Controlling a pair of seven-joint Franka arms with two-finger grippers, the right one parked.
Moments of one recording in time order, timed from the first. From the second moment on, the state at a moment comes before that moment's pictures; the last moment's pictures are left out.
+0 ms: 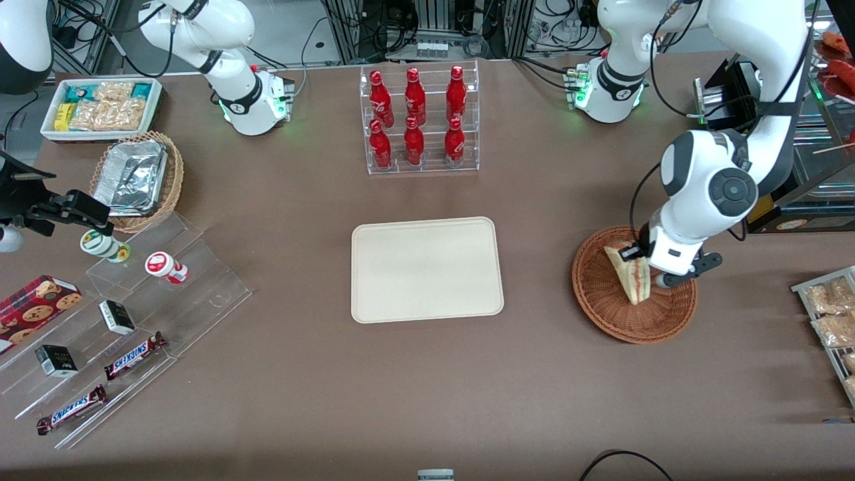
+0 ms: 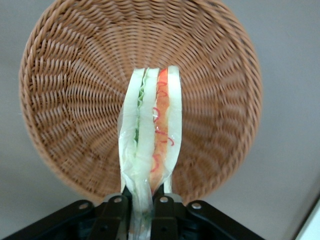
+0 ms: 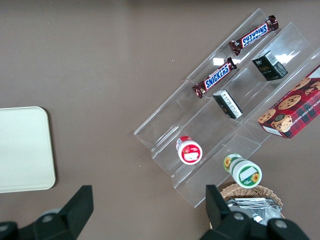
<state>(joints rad) -0.07 0.15 -0.13 -2.13 0.05 2.16 -0.52</state>
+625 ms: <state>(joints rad) -0.40 0.21 -0.14 -1.99 0.03 2.07 -0.53</state>
